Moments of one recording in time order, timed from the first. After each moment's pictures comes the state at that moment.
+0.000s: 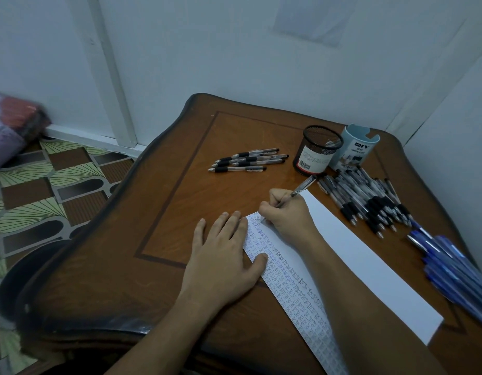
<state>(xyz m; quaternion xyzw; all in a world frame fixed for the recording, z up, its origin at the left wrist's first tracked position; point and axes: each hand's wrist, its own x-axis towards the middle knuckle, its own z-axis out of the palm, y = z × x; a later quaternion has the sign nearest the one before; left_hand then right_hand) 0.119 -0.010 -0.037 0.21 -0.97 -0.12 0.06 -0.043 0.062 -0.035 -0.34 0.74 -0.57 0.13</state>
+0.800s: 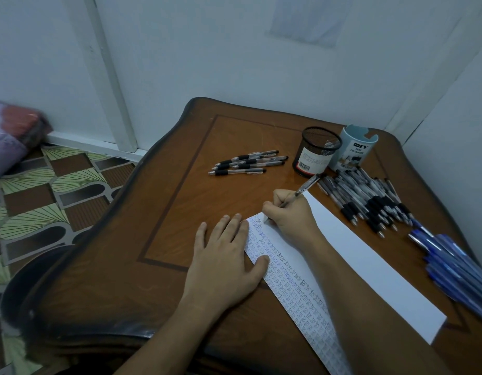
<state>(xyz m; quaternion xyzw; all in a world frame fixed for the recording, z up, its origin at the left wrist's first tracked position) 0.121 -0.010 -0.038 0.21 -0.97 -0.12 0.07 -0.046 0.063 -0.037 -0.32 0.73 -0.58 0.14</state>
